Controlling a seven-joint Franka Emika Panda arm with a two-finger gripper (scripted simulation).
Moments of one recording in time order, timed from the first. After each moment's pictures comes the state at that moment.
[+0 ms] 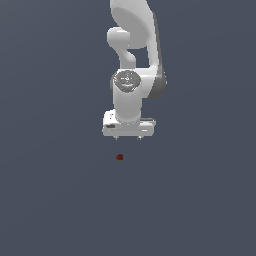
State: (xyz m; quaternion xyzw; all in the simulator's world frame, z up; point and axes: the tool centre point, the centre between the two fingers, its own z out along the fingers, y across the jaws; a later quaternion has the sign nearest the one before) arm -0.017 0.001 0.136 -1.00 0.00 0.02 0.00
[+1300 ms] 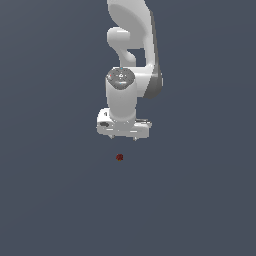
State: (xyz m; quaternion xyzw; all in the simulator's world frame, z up) arm -0.009 -0.019 0.146 -1.00 0.05 0.02 0.00
